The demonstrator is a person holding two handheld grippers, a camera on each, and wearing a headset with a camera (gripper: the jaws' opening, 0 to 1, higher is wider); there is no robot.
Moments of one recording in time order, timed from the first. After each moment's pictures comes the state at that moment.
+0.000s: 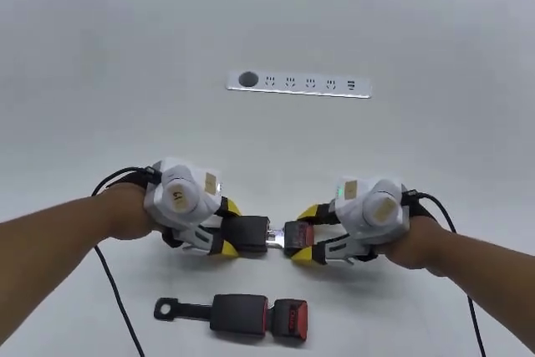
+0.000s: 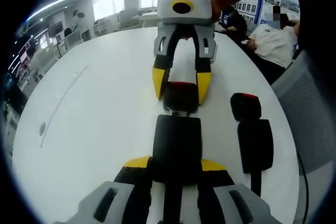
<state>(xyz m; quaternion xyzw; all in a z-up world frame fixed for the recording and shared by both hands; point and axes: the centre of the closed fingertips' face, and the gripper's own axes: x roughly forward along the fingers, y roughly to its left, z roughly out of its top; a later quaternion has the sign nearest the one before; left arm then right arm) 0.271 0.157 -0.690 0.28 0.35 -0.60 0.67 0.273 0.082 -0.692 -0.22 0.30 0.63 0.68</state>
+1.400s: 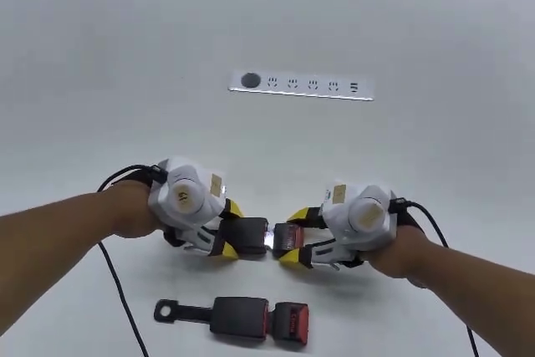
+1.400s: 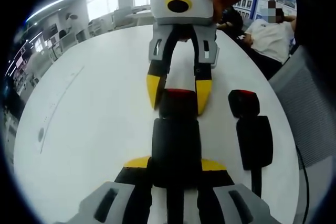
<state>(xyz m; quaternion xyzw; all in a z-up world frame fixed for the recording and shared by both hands) 0.269 0.156 -0.689 0.30 0.35 -0.61 0.65 0.271 0.103 -0.690 -0.20 0.30 0.62 0.70</state>
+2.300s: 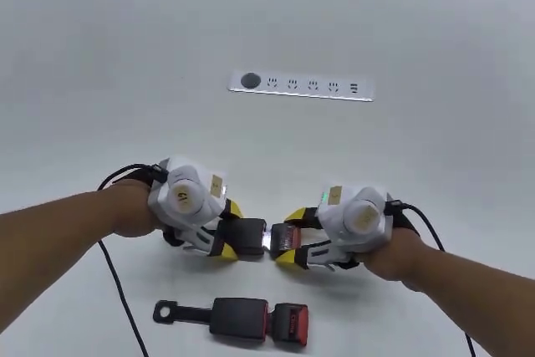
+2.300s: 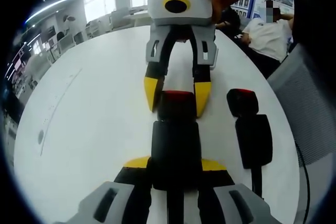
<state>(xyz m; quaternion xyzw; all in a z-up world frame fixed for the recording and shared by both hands) 0.268 0.157 -0.690 0.30 0.35 -0.61 0.65 0.268 0.106 -0.688 -0.21 0.30 0.62 0.70</state>
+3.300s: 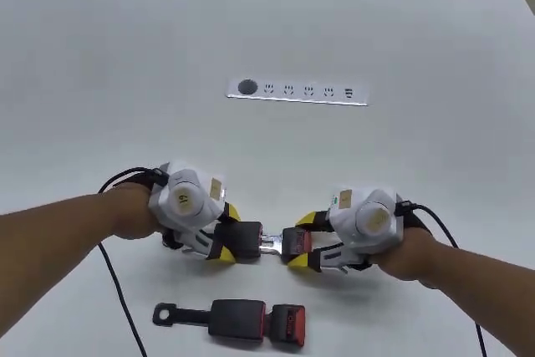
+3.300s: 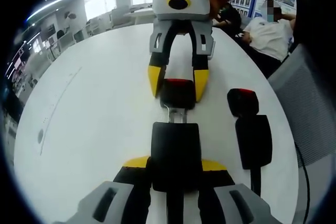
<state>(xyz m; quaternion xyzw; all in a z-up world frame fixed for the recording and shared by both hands) 0.268 0.158 -0.691 0.30 0.35 -0.61 0.64 0.267 0.078 -0.689 -0.23 0.30 0.62 0.69</state>
